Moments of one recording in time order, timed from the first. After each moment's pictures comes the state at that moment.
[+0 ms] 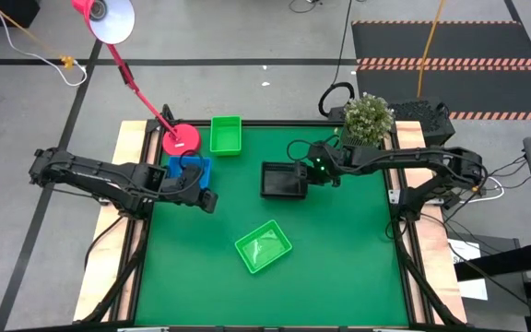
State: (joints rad) left arm -0.15 1.05 0.88 -0.75 -0.27 -1.18; right arm -0.31 1.45 0.83 -0.32 -0.12 1.30
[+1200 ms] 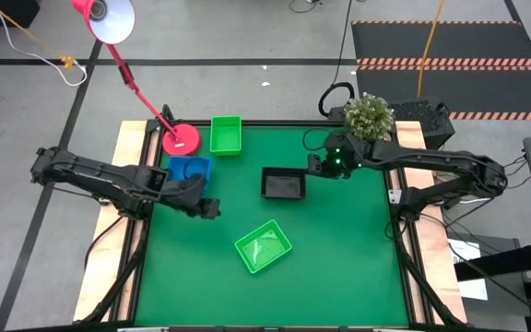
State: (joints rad) left arm -0.18 1.07 0.88 -0.68 -0.04 -1.38; right arm -0.36 1.23 0.83 -0.43 -0.19 1.18
